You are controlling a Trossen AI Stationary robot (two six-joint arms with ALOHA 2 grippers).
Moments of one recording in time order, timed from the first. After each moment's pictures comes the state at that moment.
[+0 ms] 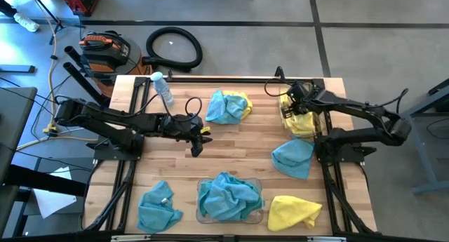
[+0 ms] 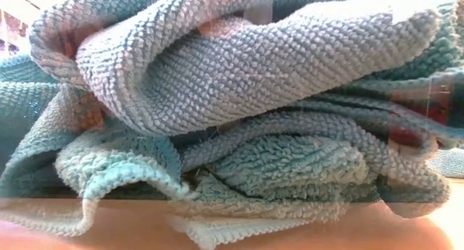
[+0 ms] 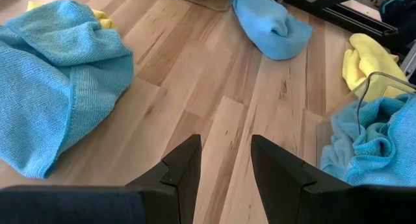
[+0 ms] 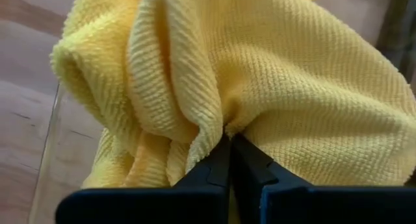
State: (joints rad) left arm -0.04 1.25 0.75 -0.11 -0.14 -0.40; right arm -0.71 1.17 0.63 -0.69 0.23 0.48
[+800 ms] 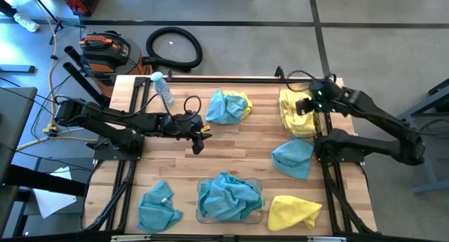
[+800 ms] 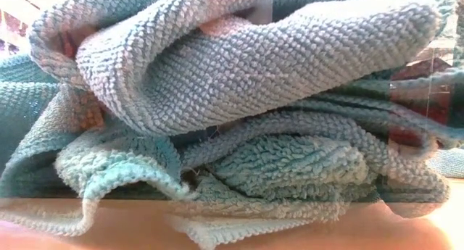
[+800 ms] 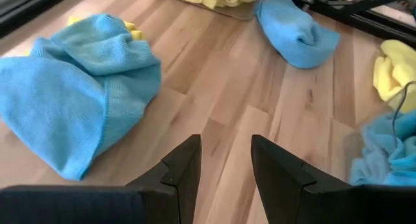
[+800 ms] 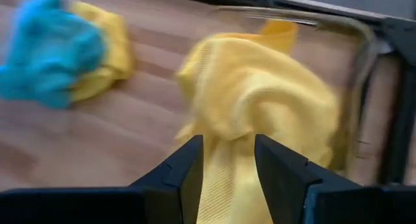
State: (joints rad) left arm -0.04 1.25 0.75 -0.11 -0.23 -0.38; right arm -0.63 0.77 0.85 -1.04 0.17 0.56
